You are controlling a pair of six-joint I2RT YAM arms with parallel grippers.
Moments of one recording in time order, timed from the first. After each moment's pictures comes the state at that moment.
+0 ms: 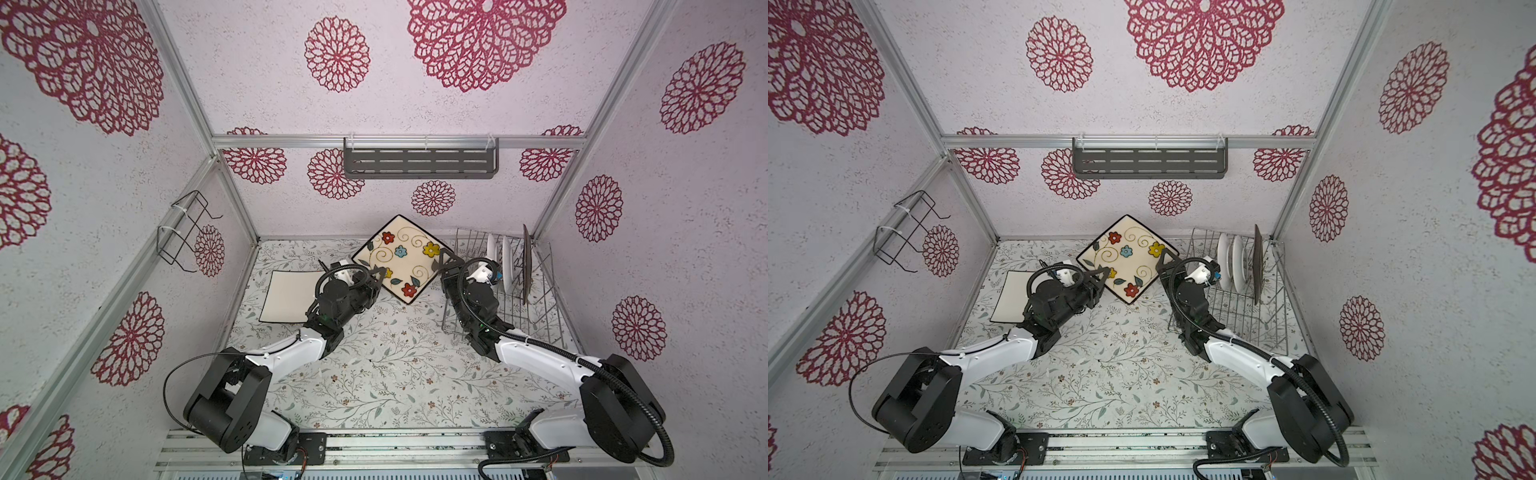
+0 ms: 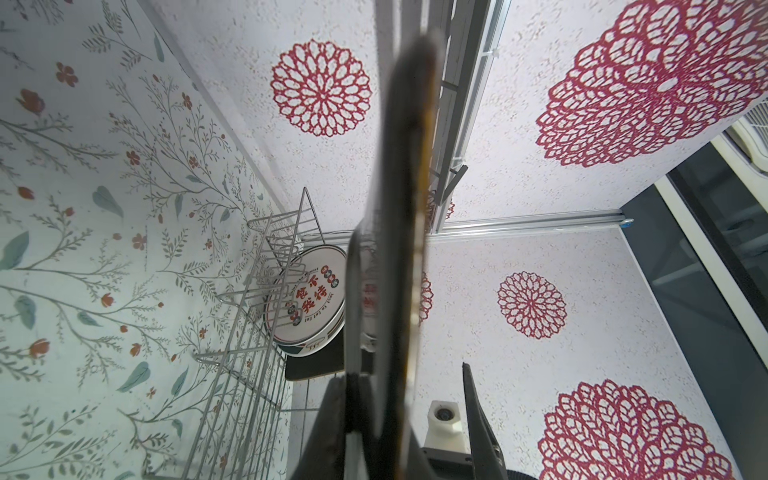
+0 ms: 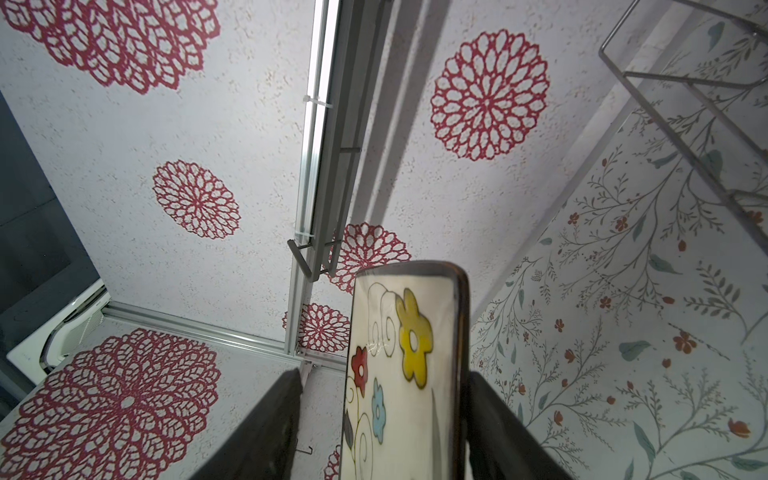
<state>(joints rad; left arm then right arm) -0.51 1.46 0.73 0.70 0.10 -1.45 0.64 1.36 0.76 0.70 0.42 1.31</state>
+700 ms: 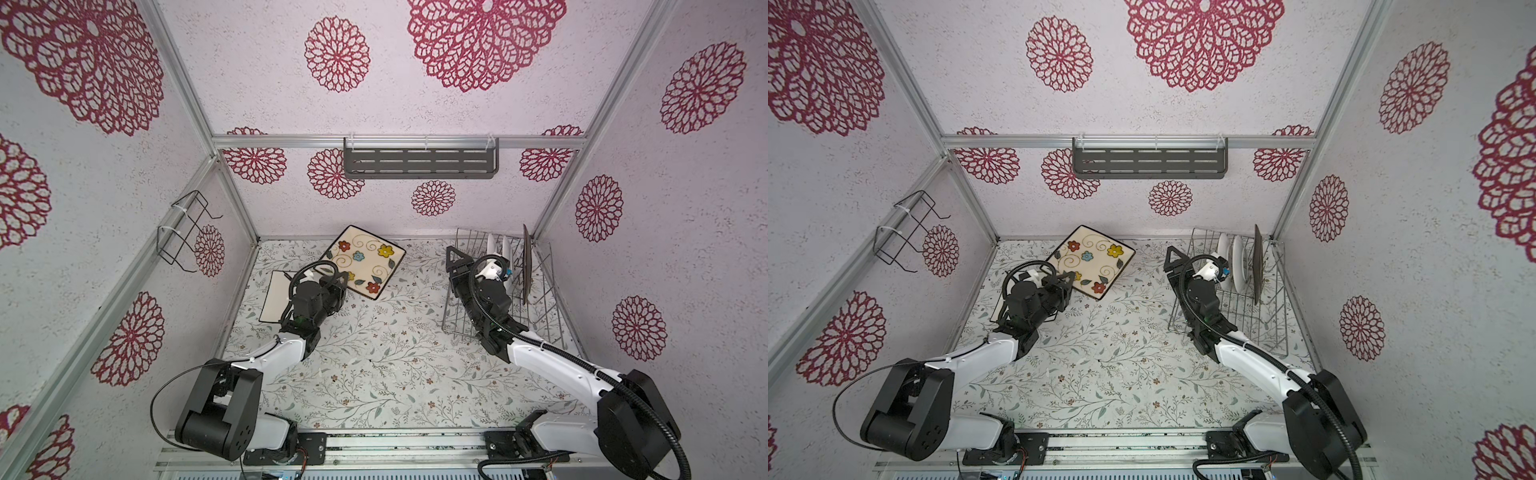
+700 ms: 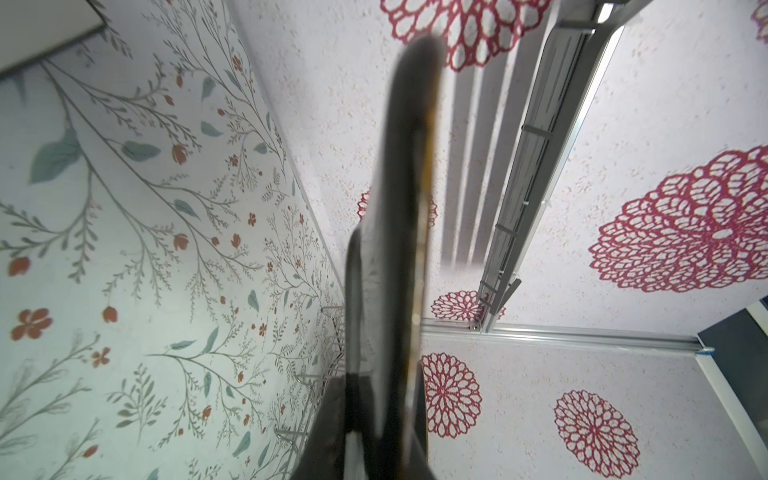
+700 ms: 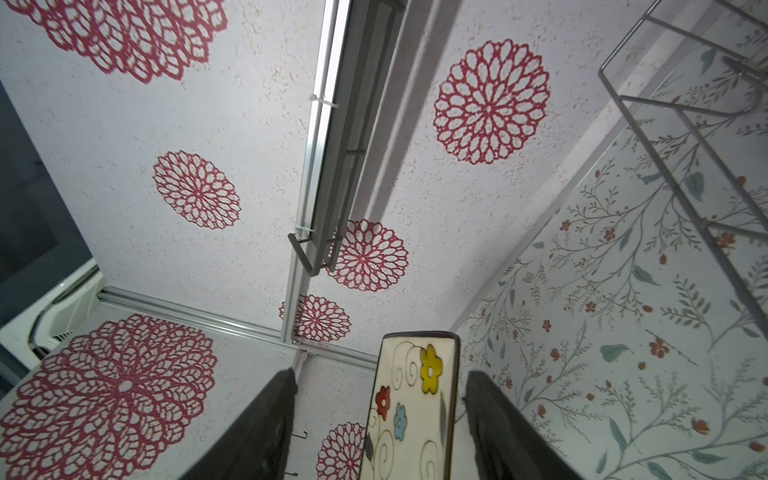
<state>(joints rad) -0.25 1.38 0.61 0.61 0.10 -1.45 0.60 1.27 0.78 0.53 0.32 1.25</state>
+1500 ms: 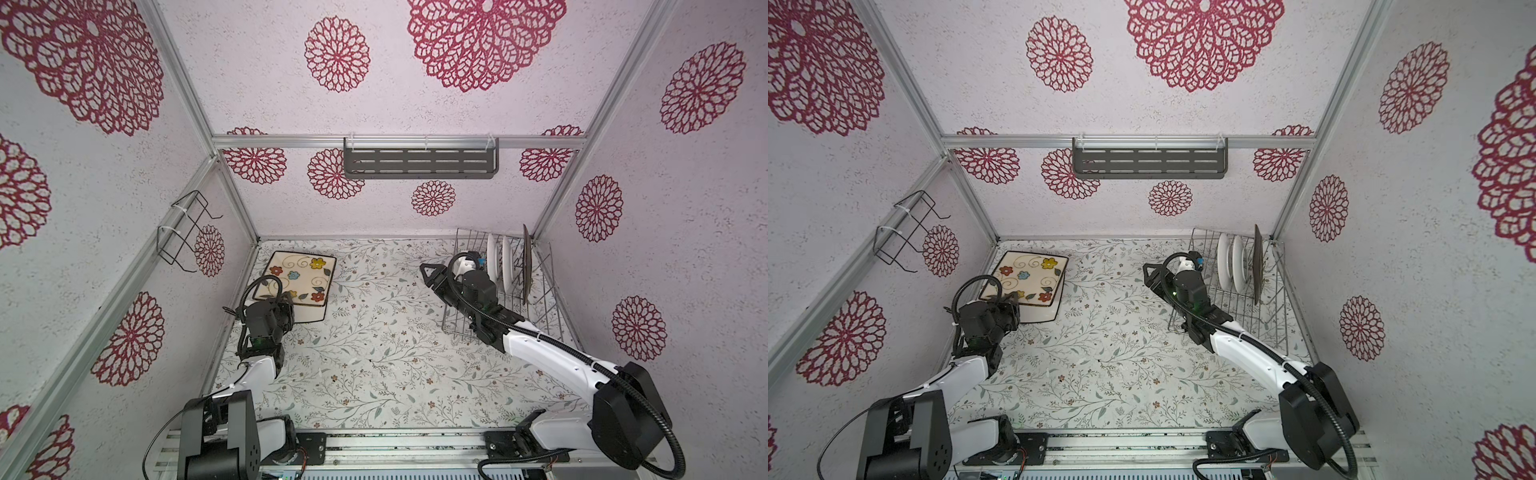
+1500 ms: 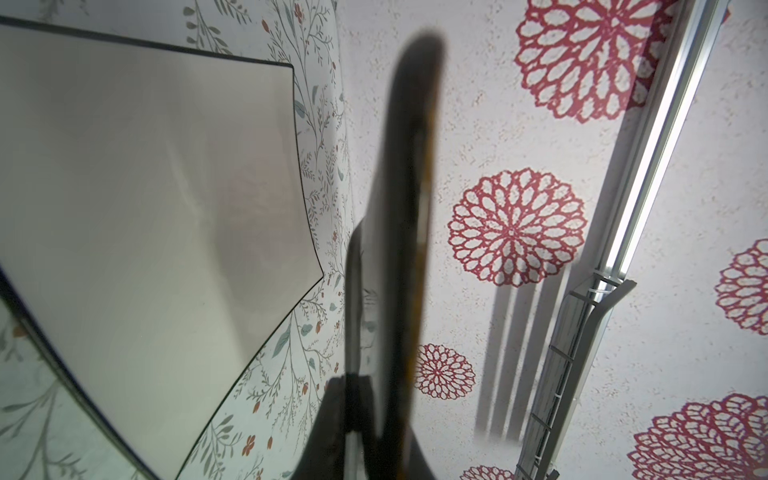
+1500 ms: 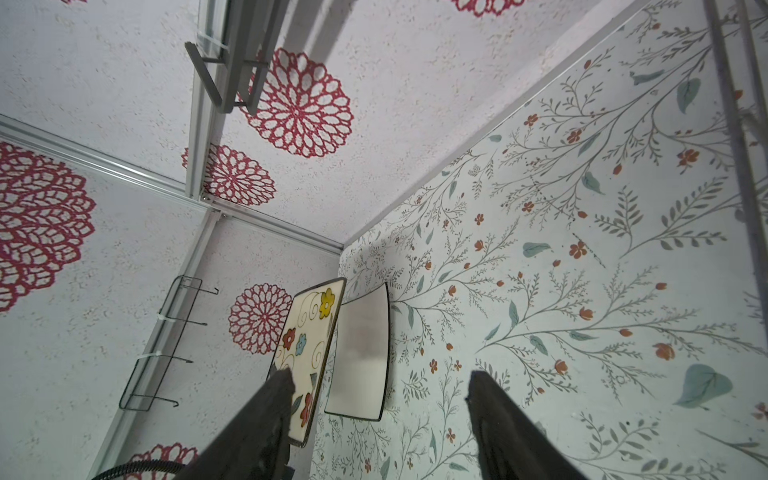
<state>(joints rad) 0.17 1.23 0.41 0.52 0.13 -1.45 0.62 1.34 0.88 0.23 0.02 1.06</state>
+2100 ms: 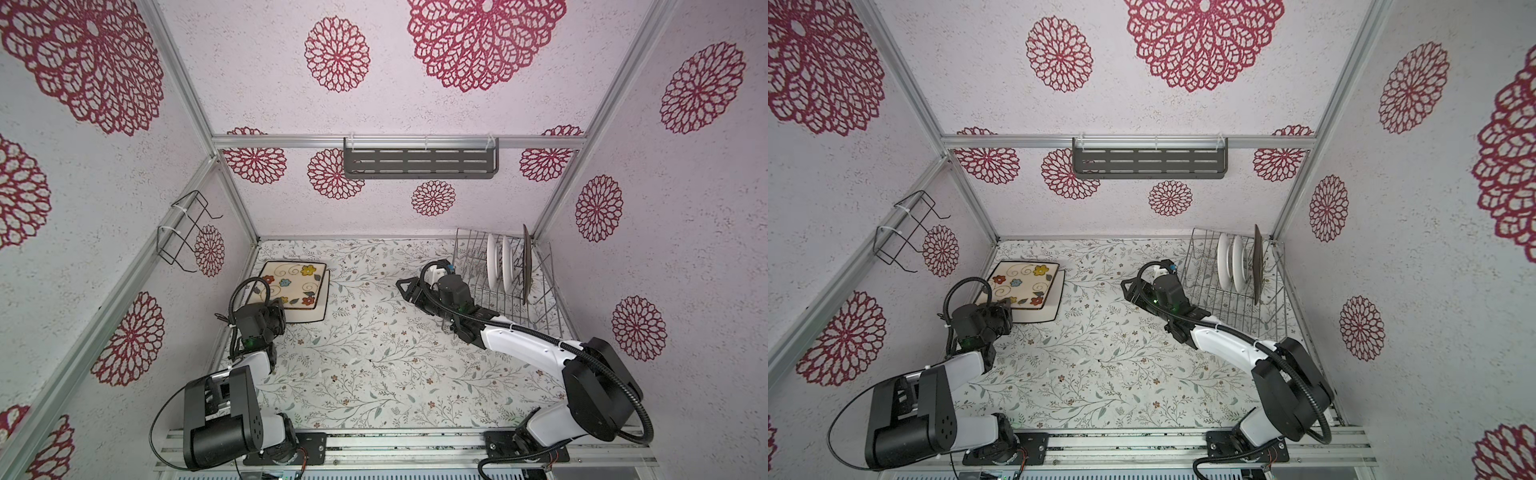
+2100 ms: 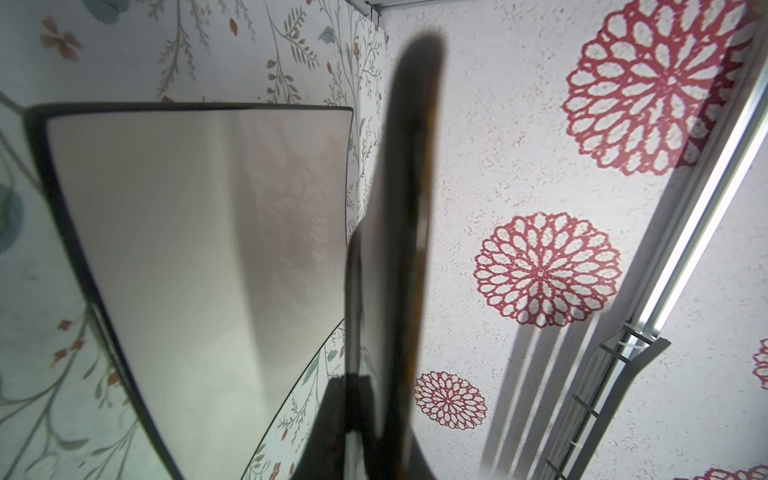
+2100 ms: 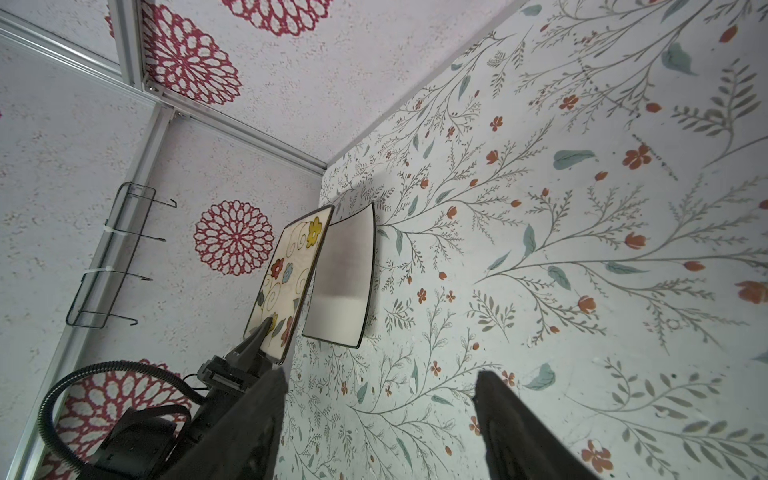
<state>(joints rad) 0.29 1.38 0.41 0.59 0.23 -1.46 0.70 1.50 0.93 0.22 -0.08 1.01</state>
